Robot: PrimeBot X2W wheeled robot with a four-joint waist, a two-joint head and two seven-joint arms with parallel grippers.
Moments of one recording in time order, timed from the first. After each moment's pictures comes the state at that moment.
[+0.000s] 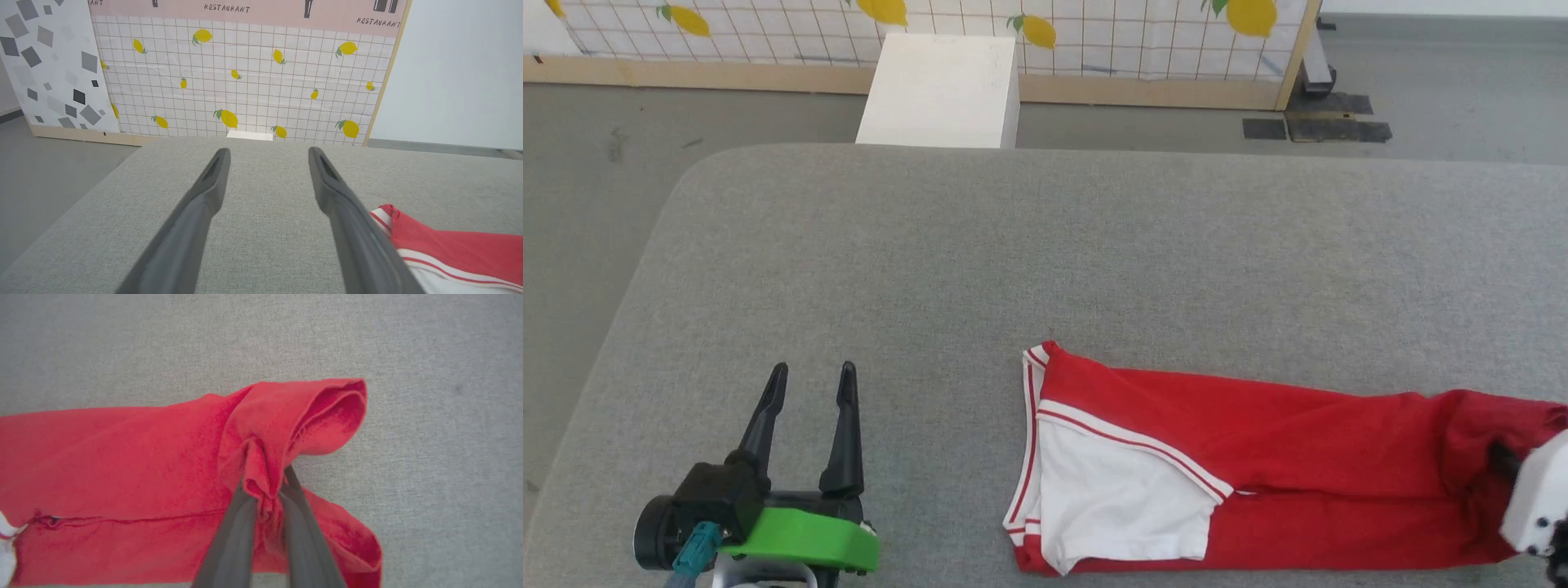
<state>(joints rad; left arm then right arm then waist) 0.04 0.06 0.02 -0.02 -0.15 -0.13 -0.26 -0.05 -0.28 -0.30 0.12 0.36 0.13 0.70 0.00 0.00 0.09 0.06</state>
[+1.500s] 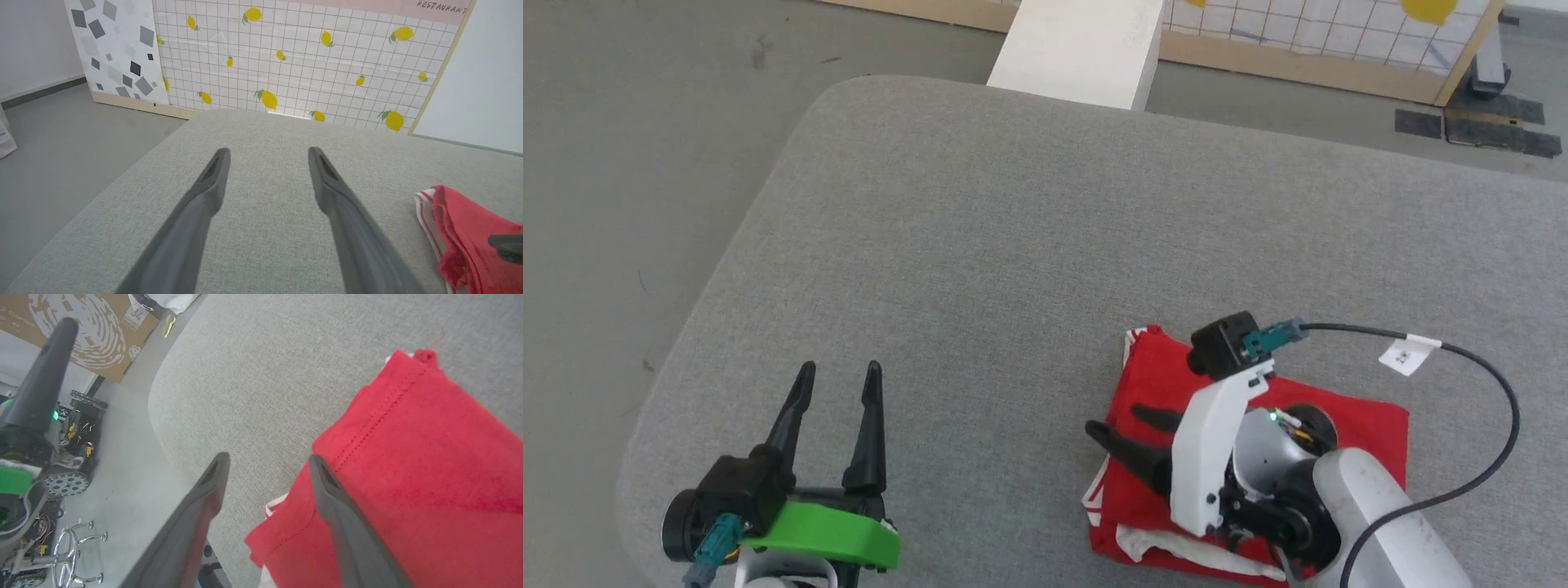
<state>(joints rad) 0.02 0.06 -0.03 0.01 -0.18 -0.13 -0.26 -0.27 -0.06 0.36 0.15 0.60 0.13 0.70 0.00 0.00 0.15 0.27</state>
